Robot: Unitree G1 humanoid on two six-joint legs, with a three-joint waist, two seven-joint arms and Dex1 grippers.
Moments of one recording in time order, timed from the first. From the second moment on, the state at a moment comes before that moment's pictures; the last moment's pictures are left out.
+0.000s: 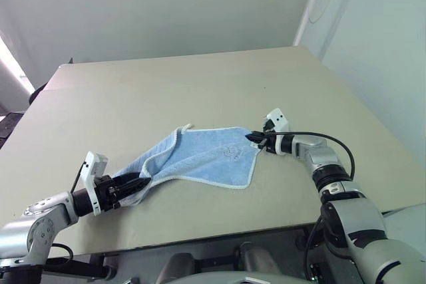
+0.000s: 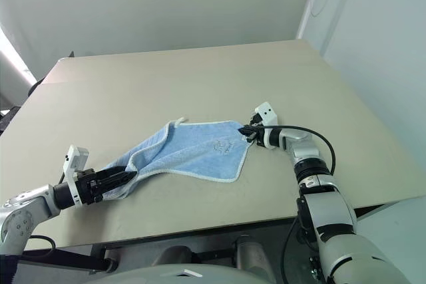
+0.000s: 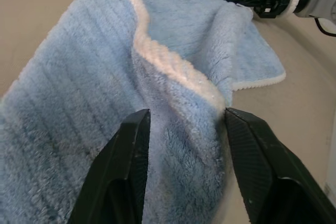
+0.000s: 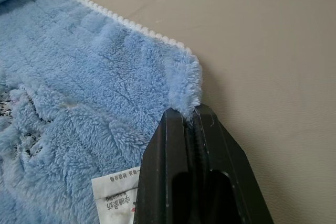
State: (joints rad) left arm 0.14 0.68 0.29 -0.13 -0.71 0.69 -0.96; right arm -0.73 -0.35 0.02 0.94 0.09 0.15 0.92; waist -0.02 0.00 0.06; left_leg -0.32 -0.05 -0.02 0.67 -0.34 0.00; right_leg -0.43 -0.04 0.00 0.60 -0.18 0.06
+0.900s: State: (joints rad) left arm 0.12 0.69 0.35 -0.13 -0.73 0.72 -0.94; right arm -0.73 -0.36 0.02 0.94 0.08 0.15 0.89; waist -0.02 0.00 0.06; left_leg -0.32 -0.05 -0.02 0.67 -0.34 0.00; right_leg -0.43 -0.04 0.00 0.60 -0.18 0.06
